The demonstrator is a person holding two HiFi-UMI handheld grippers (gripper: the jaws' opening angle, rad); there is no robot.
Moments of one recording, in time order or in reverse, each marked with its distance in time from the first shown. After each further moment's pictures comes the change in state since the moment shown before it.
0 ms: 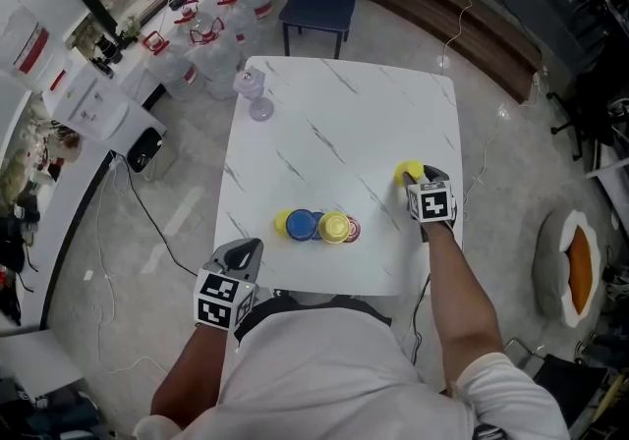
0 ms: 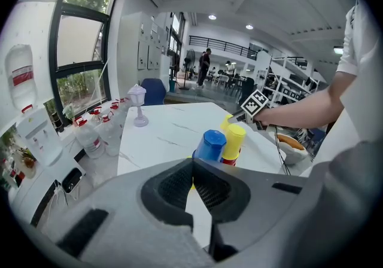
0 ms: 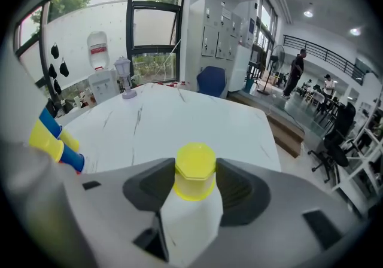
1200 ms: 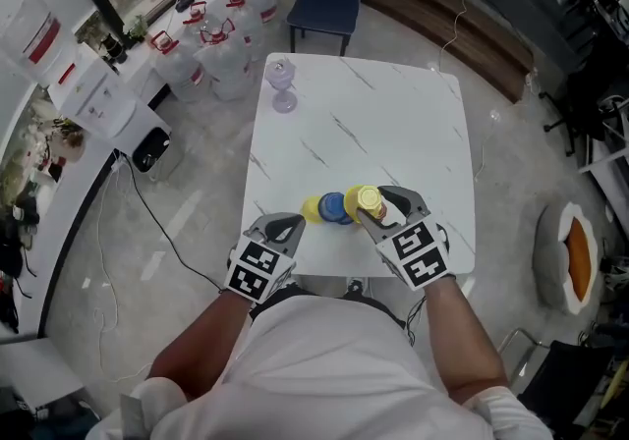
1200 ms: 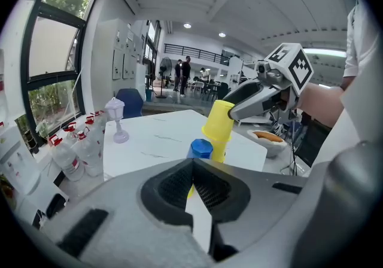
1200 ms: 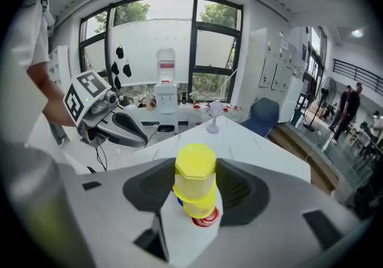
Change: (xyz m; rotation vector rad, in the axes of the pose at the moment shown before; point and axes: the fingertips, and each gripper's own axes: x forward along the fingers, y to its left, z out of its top) left arm -0.007 -0.014 0.018 0.154 -0.083 -0.206; right arm -0.192 0.259 0.084 -0.309 -0.155 0.326
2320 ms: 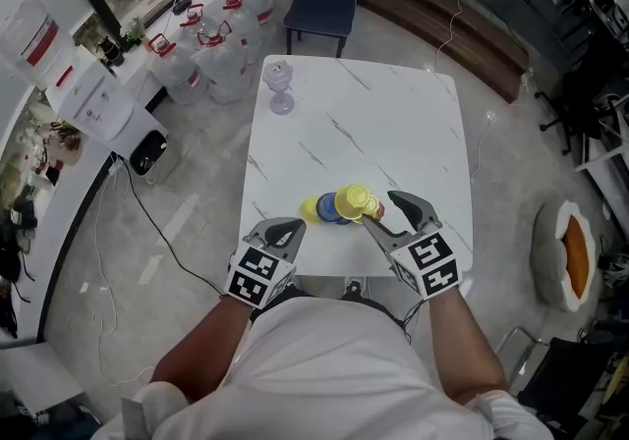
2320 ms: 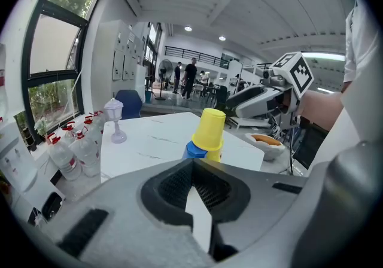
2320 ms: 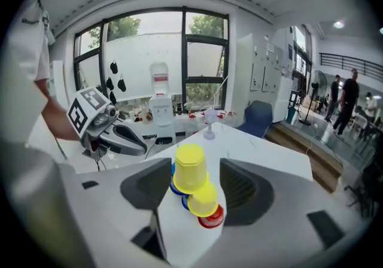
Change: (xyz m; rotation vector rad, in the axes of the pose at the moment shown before) left arm -0.007 -0.006 -0.001 -0.016 -0.023 -0.014; right arm -0.021 -0.004 -0.006 0.093 -0.103 -0.027
